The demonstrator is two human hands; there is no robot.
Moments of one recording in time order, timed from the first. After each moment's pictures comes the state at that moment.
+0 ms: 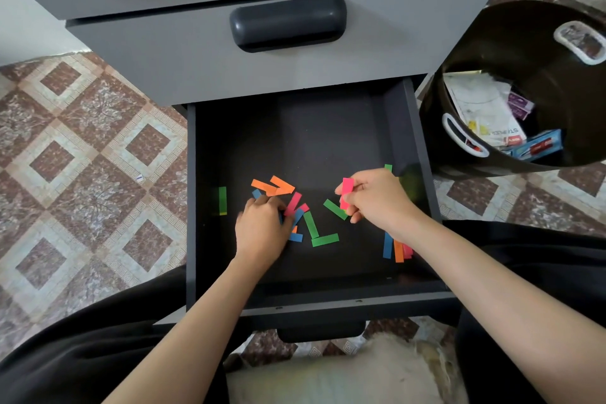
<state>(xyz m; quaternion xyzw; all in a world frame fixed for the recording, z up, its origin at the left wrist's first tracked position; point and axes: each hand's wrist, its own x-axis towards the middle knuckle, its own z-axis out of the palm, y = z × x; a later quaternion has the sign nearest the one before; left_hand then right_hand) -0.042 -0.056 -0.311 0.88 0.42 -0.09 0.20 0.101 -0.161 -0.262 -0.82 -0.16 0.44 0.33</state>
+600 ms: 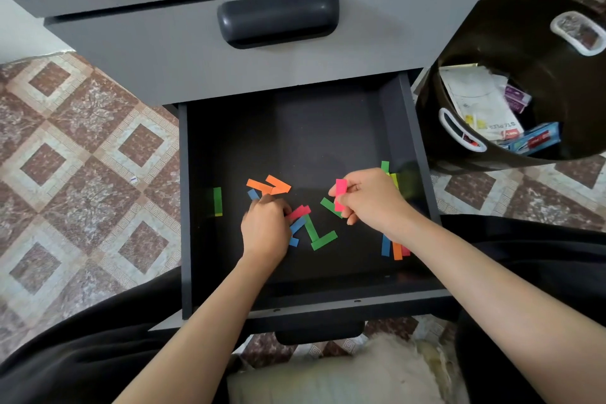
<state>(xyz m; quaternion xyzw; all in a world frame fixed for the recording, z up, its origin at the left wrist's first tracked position) -0.030 -0.064 -0.320 0.88 0.42 -0.10 0.21 0.099 -0.161 -0.264 -0.82 -0.17 0.44 0.32</state>
